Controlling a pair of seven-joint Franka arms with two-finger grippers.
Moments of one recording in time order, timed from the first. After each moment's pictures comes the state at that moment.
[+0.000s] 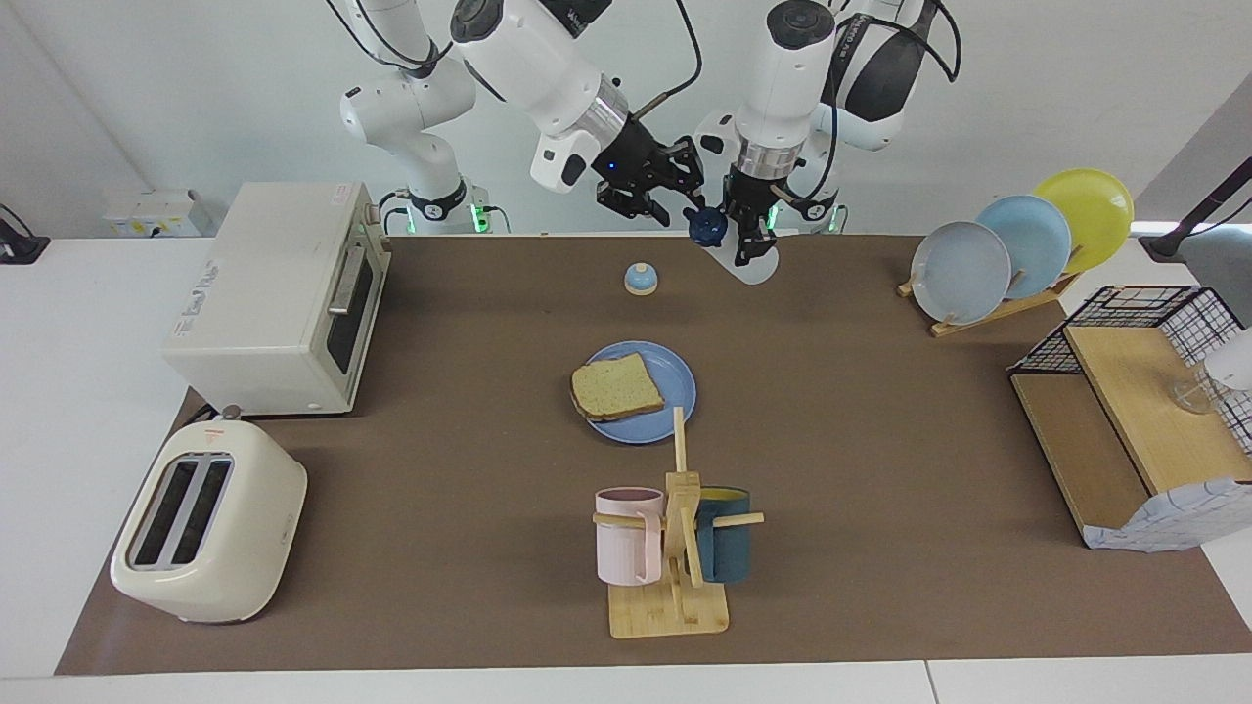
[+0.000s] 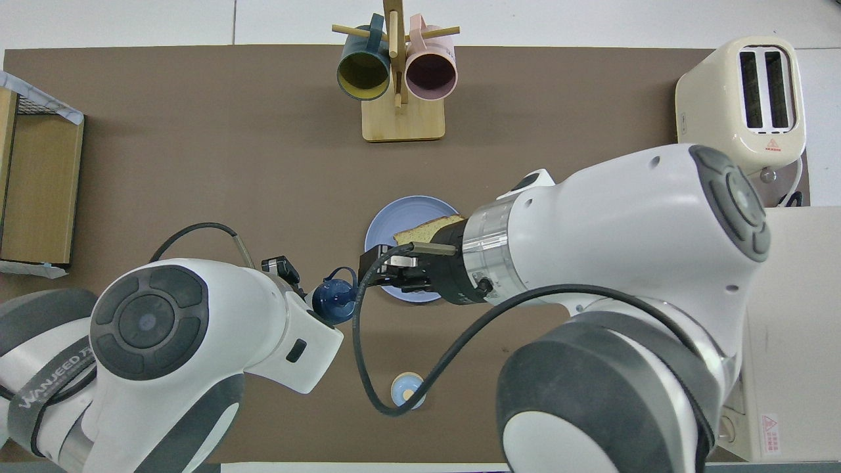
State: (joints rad) left arm -0.87 -0.24 0.21 -2.08 0.01 1.85 0.77; right arm 0.57 0.00 0.03 -1.75 0.66 2.01 0.49
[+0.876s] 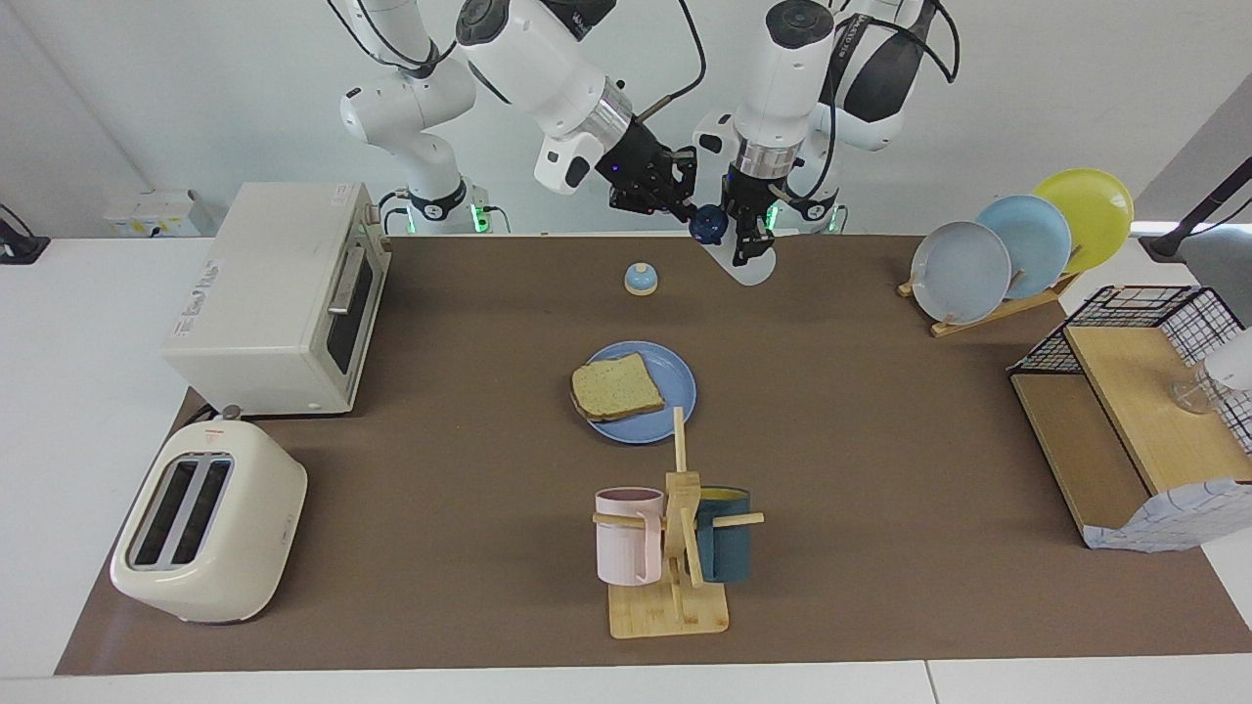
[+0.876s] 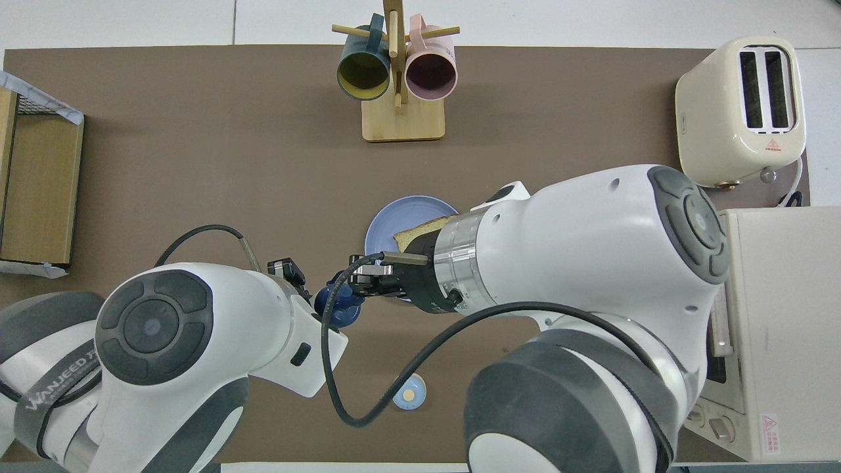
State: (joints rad) left arm -0.87 -0.24 0.22 -2.09 0.01 1.85 0.77; right arm 0.56 0.00 0.03 -1.75 0.66 2.01 0.49
